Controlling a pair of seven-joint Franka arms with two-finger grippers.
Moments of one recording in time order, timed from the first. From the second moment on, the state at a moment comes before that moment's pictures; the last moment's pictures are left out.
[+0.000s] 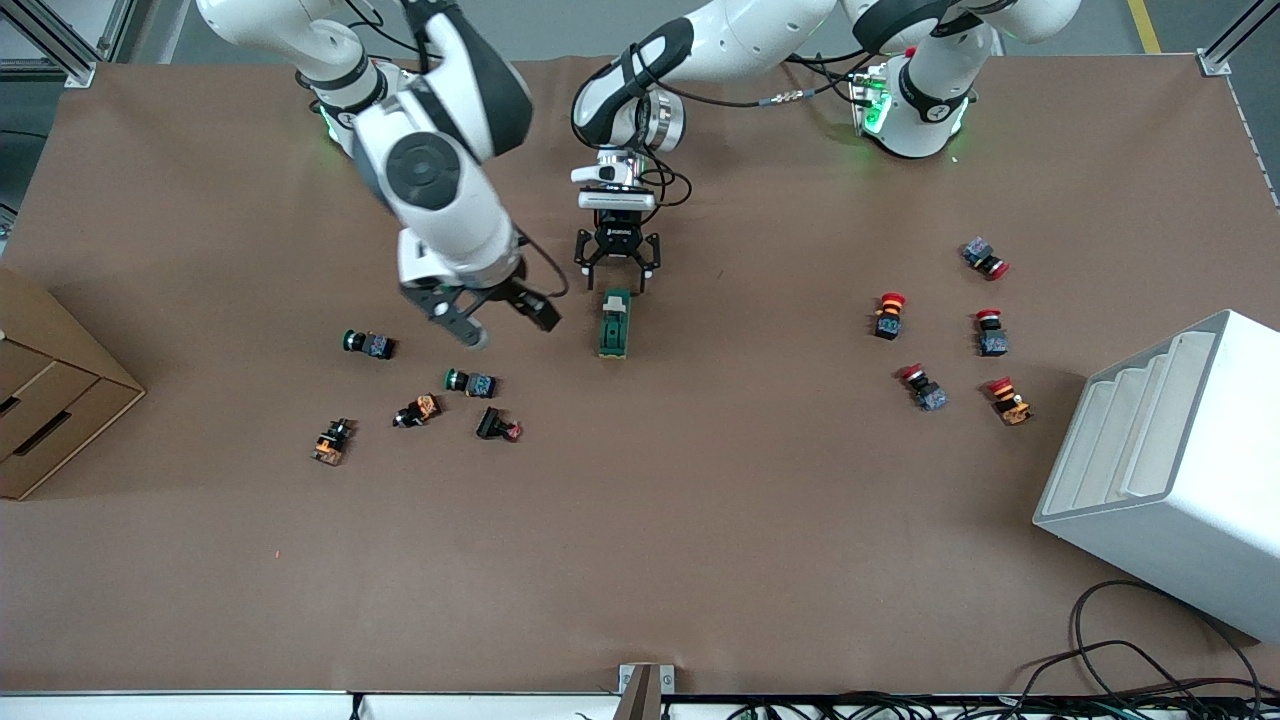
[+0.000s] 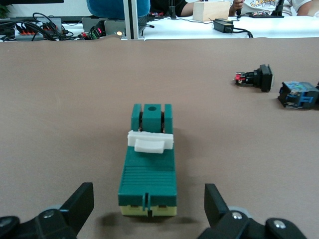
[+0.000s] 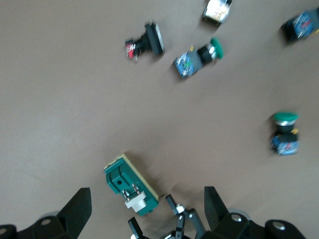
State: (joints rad) left arm -0.86 0.86 -0.49 -1.89 1.88 1.87 -2.56; right arm 0.65 0.23 -0.01 -1.88 0.10 2.10 1.29
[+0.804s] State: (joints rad) left arm -0.90 0.89 -0.49 -1.89 1.90 1.81 -2.62; right arm 0.87 0.45 -0.01 -1.97 0.10 2.46 1.53
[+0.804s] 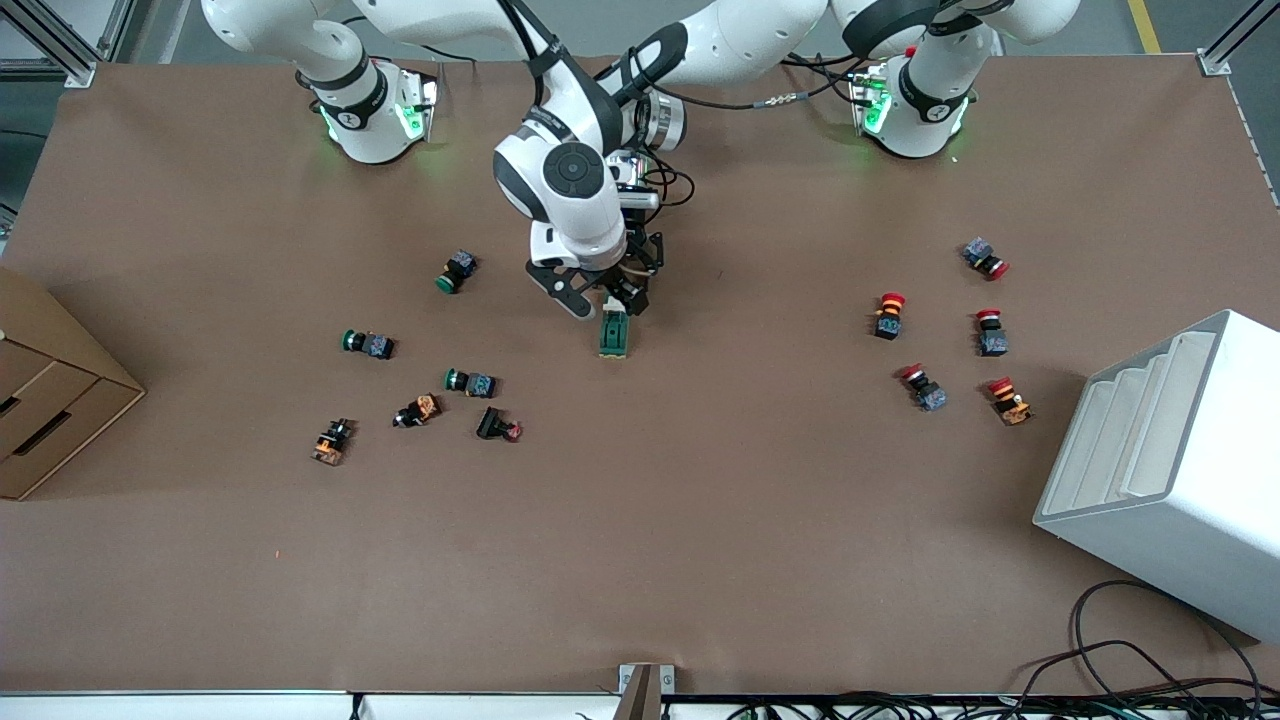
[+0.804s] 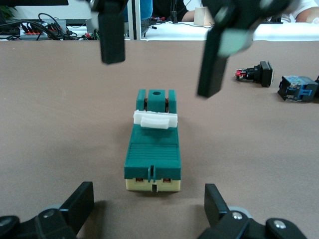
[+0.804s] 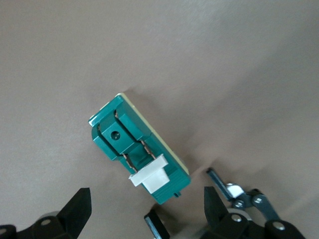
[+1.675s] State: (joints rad) left arm -0.93 0.90 -0.48 -1.89 1.90 1.77 -2.63; right arm 0.90 0.55 -0.01 -1.95 0.10 2.59 1.55
